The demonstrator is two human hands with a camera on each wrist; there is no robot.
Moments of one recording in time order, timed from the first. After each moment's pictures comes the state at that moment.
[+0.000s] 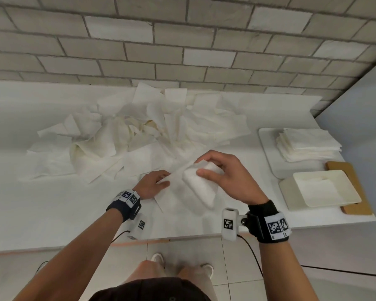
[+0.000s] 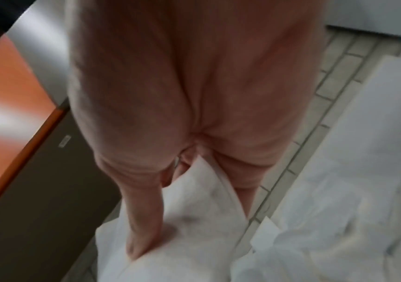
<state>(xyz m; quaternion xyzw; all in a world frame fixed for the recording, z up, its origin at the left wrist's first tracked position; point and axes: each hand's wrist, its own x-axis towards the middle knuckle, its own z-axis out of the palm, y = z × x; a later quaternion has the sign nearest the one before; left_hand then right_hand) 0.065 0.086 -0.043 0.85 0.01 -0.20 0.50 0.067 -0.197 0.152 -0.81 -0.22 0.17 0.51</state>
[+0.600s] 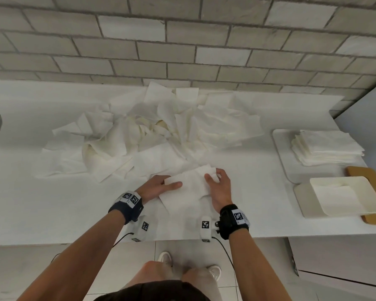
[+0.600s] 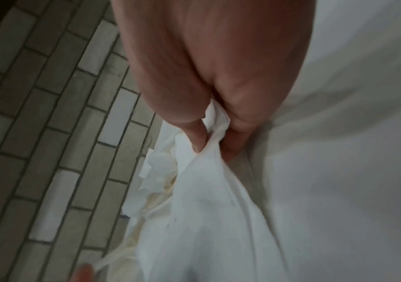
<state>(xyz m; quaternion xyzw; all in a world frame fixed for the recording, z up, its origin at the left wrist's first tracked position) 0.052 0.091 -0.016 0.69 0.10 -0.28 0.67 0.095 -0.153 -0.042 -0.69 0.19 0.11 0.69</state>
